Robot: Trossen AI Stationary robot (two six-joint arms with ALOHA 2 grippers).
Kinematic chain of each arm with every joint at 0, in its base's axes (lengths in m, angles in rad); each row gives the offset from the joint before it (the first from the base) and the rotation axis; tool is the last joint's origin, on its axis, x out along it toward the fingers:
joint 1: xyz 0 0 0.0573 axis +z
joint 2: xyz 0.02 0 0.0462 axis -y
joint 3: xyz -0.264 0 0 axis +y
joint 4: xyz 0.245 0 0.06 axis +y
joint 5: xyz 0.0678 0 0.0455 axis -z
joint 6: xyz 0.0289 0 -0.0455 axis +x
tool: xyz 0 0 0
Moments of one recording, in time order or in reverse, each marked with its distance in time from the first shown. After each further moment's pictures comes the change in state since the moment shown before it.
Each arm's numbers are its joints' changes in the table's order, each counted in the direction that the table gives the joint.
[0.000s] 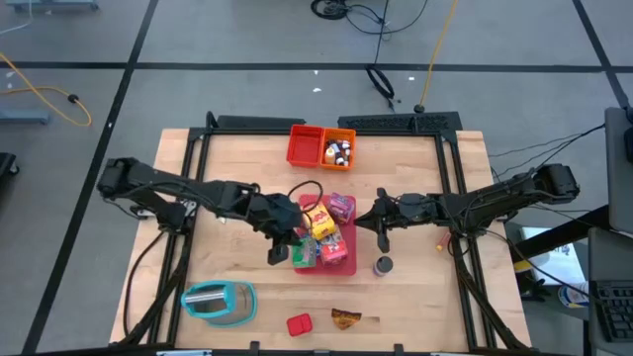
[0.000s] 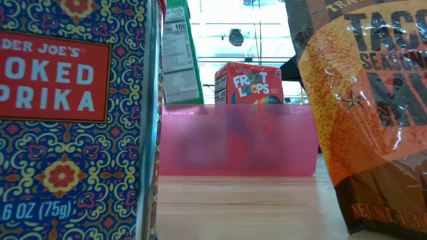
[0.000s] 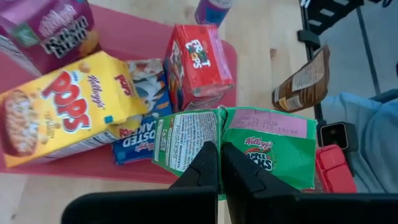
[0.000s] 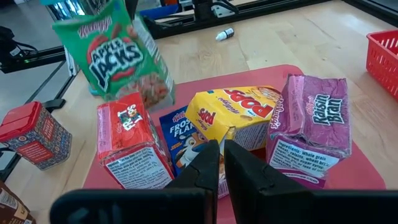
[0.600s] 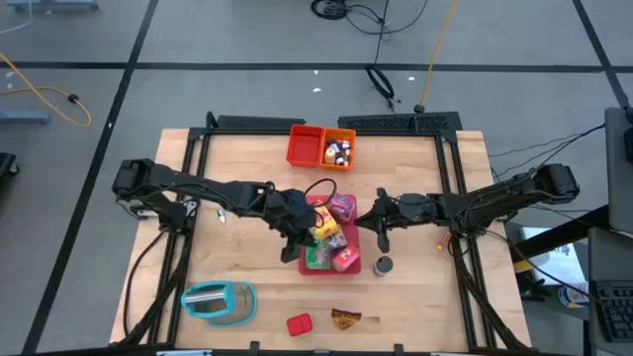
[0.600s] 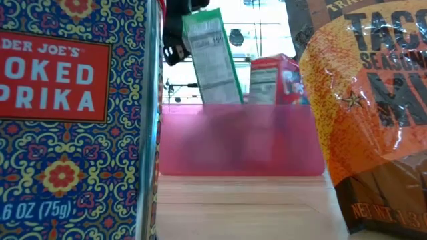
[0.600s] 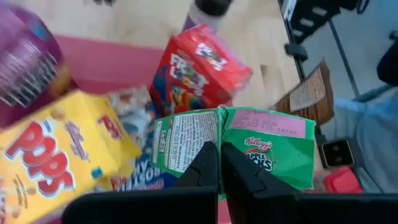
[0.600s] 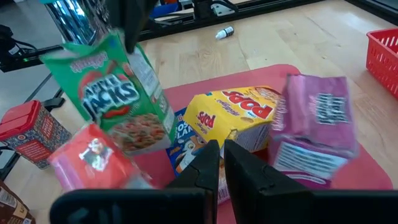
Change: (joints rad) left arm 0.056 -0.122 0.000 -0.189 0.120 0.098; right arm 0.000 0.000 0.000 0.005 0.000 0.000
